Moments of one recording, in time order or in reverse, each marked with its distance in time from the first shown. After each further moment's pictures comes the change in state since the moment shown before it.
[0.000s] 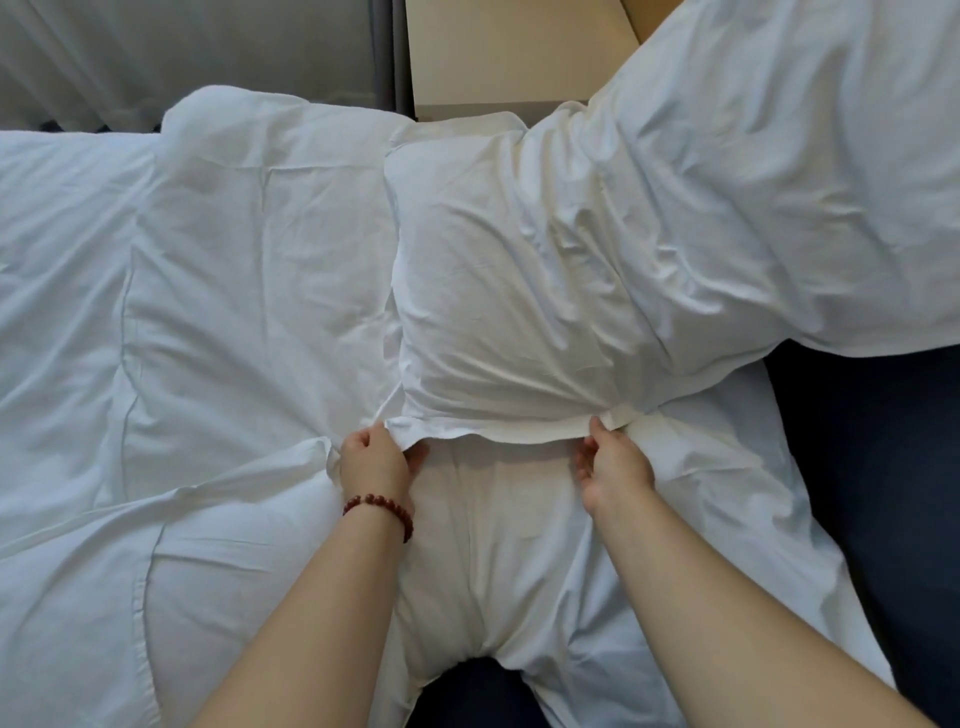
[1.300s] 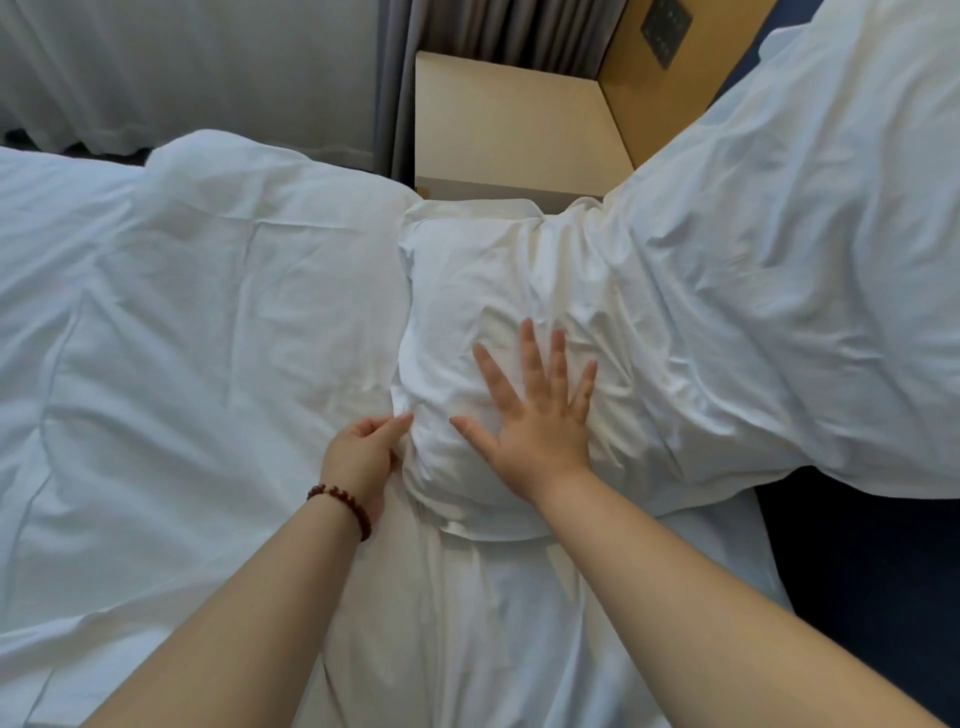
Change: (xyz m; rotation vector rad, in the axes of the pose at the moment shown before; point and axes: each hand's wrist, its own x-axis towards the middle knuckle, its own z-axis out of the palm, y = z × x) left_hand 0.061 0.054 0.053 0.193 -0.406 0.101; right_hand -0.011 -0.053 0.120 -1.843 -0.080 -1.418
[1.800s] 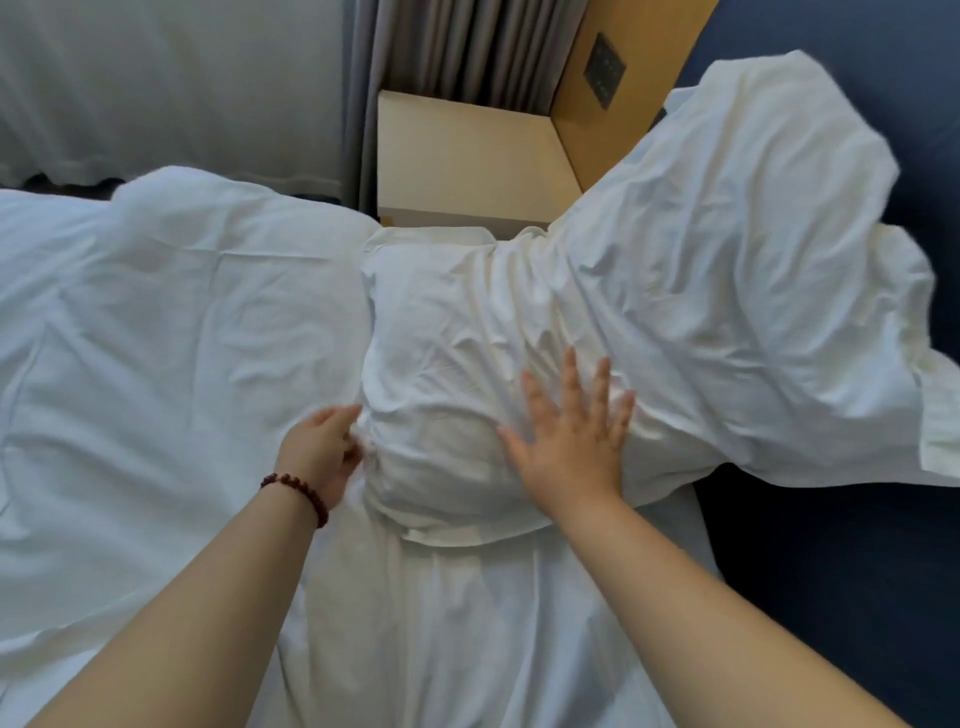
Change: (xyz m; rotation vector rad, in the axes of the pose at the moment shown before) left_hand 0.002 0.029 0.006 -0.116 -0.026 -0.006; right_hand -0.034 0.054 -0.039 -0.084 0.090 0.183
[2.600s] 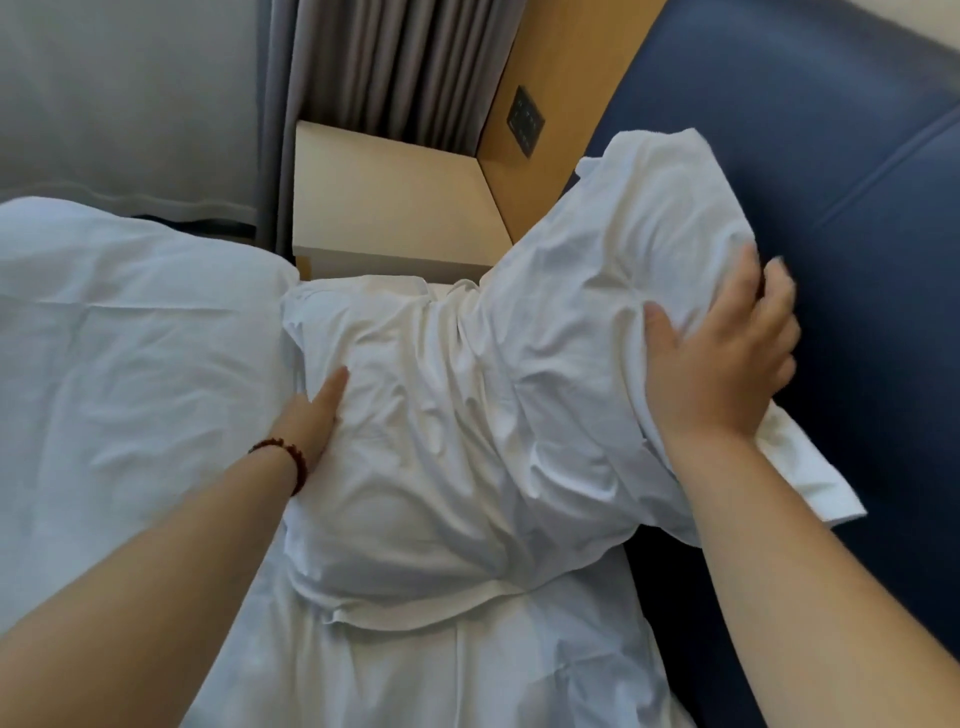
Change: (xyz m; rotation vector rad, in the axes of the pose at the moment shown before) left_hand 0.058 0.051 0.107 0.566 -0.046 0.127; right_hand 0.083 0.112 -0.140 0.079 0.654 0.448
